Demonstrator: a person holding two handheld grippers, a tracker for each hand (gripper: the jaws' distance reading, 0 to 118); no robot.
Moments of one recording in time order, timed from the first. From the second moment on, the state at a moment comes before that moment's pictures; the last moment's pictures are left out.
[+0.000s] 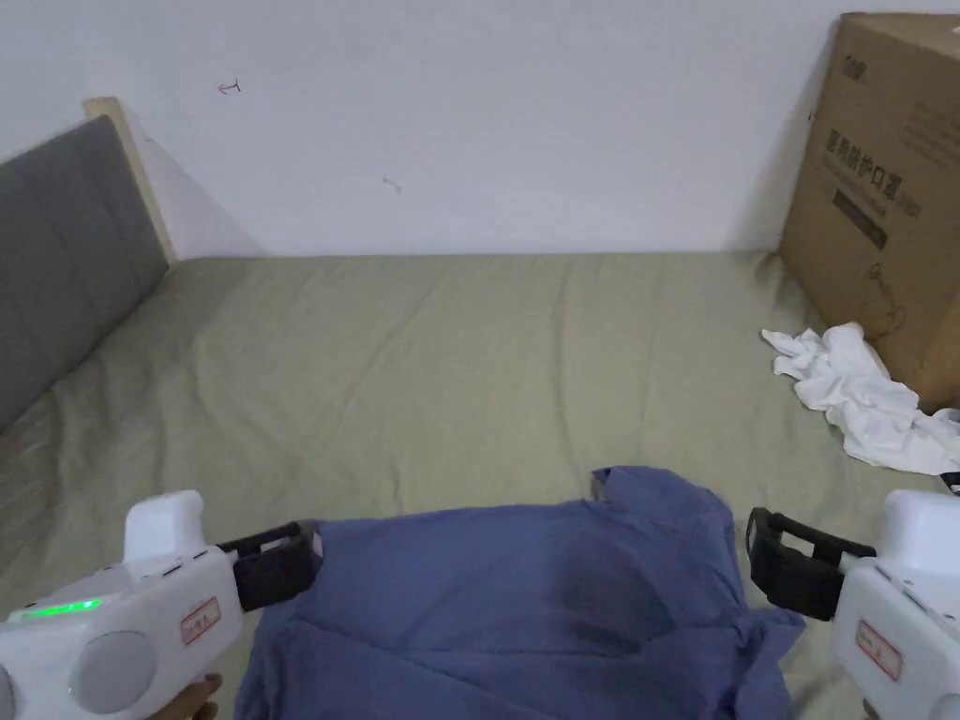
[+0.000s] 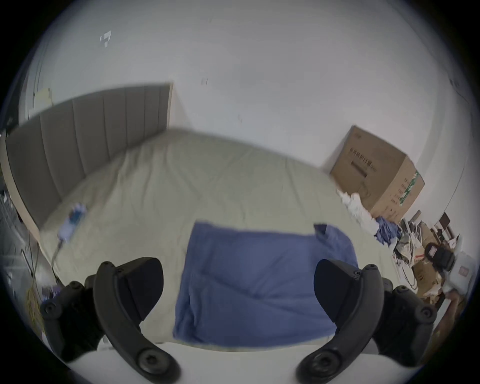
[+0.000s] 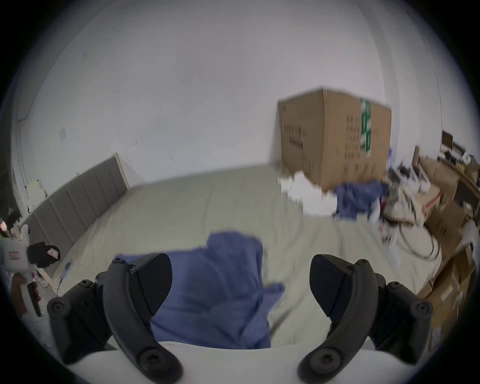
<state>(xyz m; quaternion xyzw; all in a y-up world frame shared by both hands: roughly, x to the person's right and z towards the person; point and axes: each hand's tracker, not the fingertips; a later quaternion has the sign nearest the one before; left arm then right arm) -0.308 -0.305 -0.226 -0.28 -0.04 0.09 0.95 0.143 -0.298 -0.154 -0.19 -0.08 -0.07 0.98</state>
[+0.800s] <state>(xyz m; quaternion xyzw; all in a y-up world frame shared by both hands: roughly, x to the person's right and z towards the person) -0.281 -0.296 -0.243 -0.18 -0.05 0.02 0.98 0.107 -0.280 -0.174 -0.10 -0.06 -0.01 0.99</state>
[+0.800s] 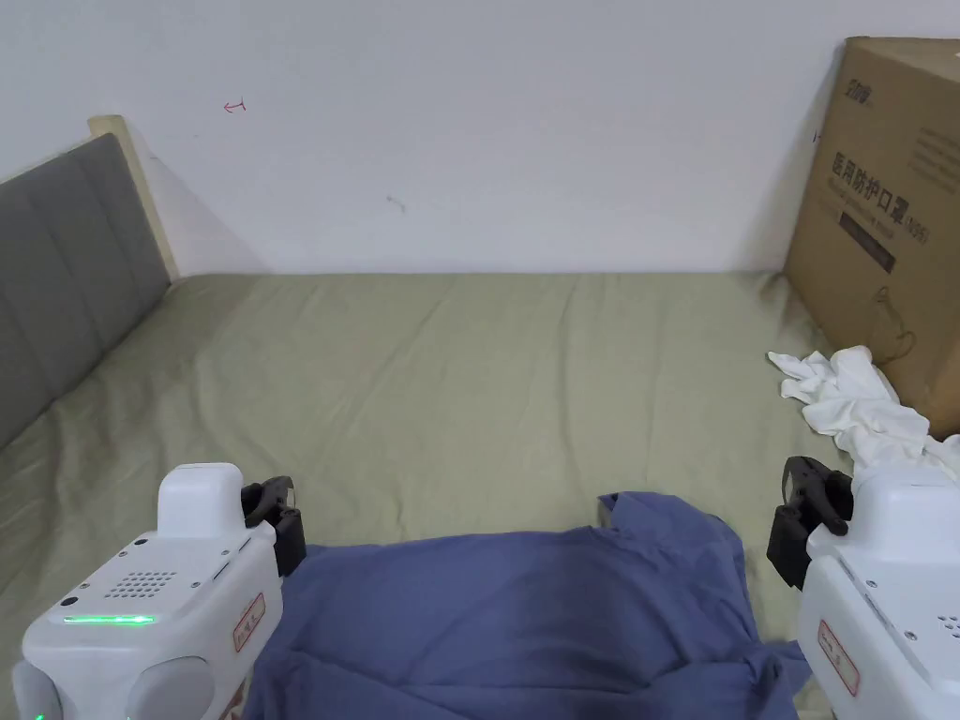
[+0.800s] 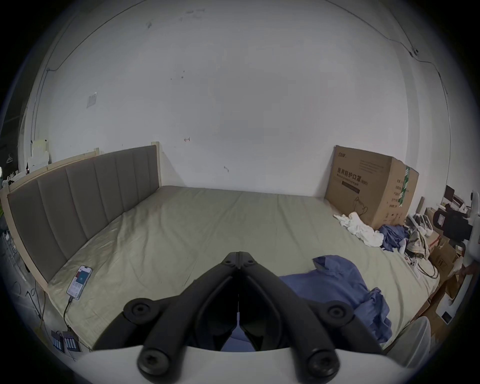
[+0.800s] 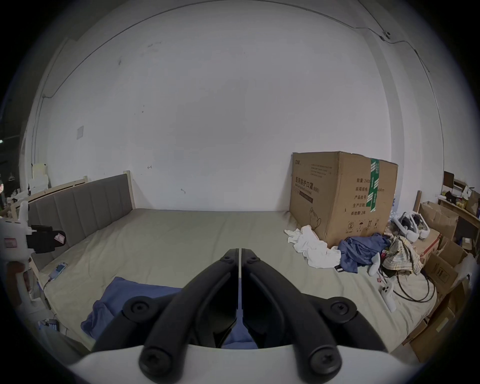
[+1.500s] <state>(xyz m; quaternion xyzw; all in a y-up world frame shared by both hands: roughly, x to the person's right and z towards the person) -0.317 -0.446 -0.477 -0.47 0.01 0.02 0.88 0.132 -0.346 -0.268 -0.21 -0.07 -0.02 0.97</state>
